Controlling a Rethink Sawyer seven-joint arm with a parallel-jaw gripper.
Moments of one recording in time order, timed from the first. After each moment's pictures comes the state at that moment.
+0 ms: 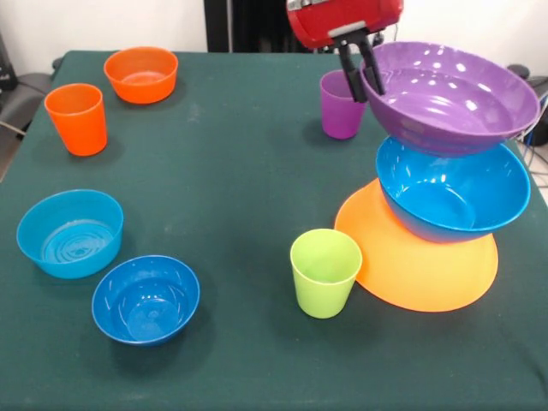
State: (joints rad) arm -0.79 -0.69 0.80 1.83 -0.31 0.45 2.06
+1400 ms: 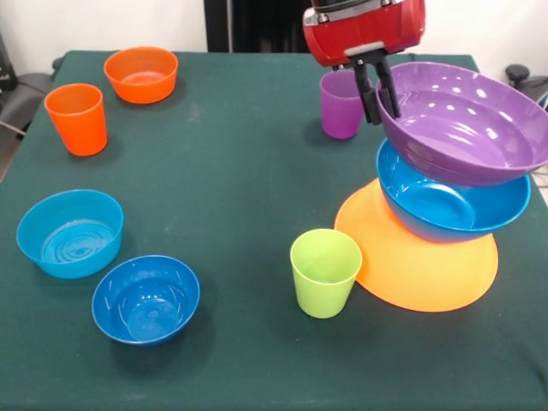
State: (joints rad) arm -0.67 -0.68 0.69 1.73 -0.24 0.45 2.06
